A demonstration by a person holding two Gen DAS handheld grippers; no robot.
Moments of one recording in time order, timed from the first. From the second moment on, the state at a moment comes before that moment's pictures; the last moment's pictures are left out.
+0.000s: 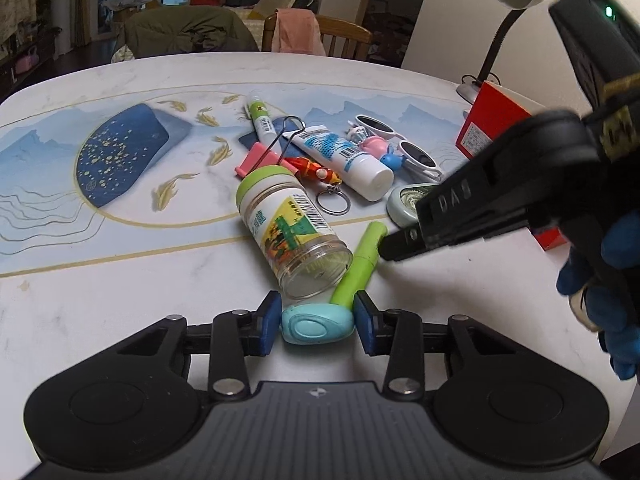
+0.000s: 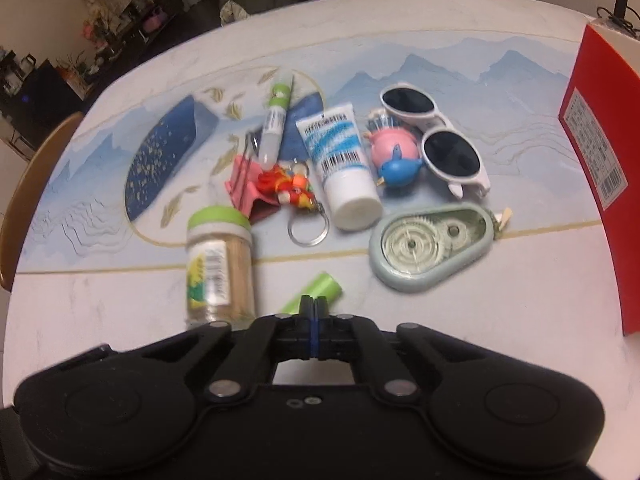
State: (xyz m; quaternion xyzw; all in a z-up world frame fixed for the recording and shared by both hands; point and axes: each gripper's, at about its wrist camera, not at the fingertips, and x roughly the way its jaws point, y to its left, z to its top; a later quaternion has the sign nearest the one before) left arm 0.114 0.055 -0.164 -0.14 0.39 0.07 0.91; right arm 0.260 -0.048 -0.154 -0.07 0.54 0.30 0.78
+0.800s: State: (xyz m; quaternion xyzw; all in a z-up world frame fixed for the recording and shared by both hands) left arm 0.088 0.063 -0.156 -0.16 0.38 0.10 0.90; right arm 0.255 -0.020 -0.161 -0.12 0.54 0.28 0.78
